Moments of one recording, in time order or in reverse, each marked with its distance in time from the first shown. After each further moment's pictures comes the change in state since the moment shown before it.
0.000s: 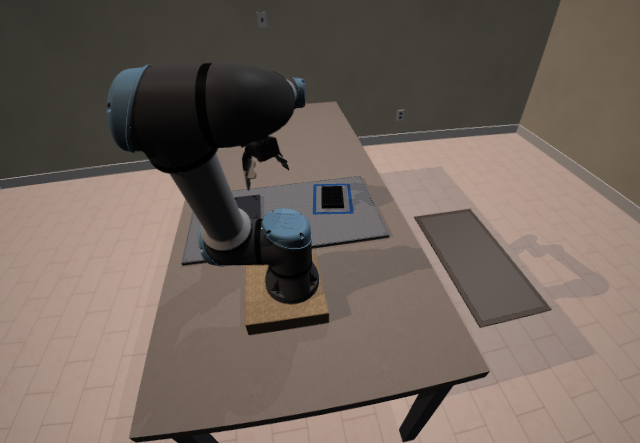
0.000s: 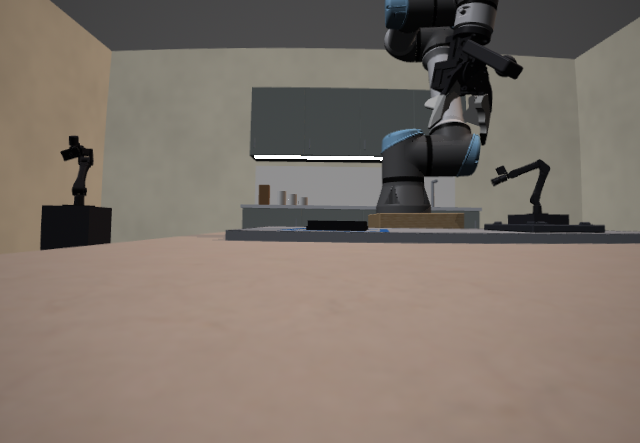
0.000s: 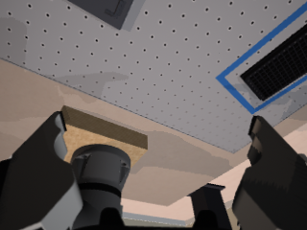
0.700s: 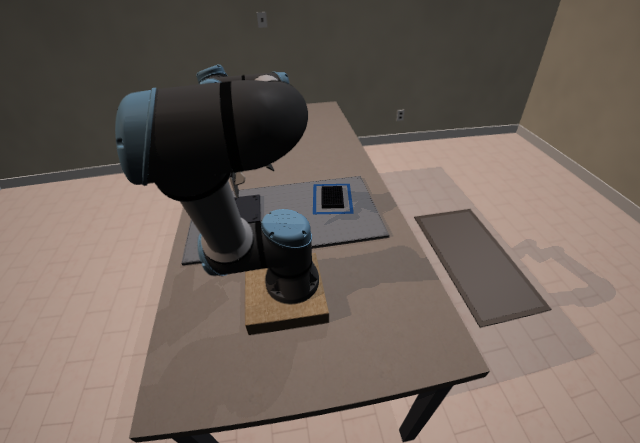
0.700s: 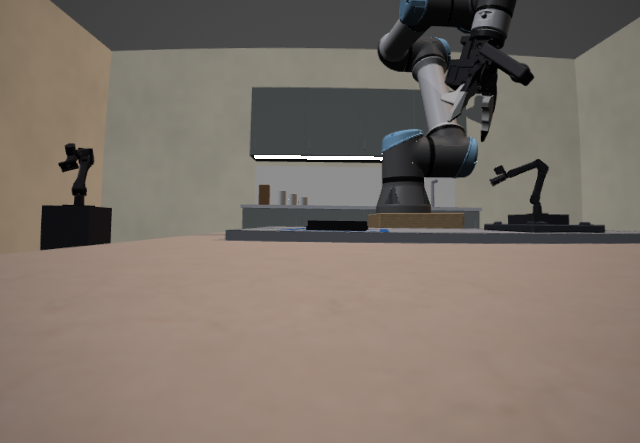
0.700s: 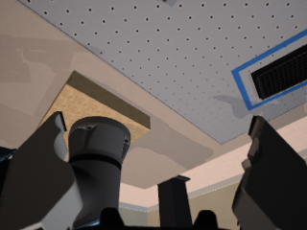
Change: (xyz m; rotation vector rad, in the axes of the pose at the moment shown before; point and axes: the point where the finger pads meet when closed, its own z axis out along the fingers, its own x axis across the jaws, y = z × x) arm -0.059 0.029 -0.021 -0.056 0.066 -0.211
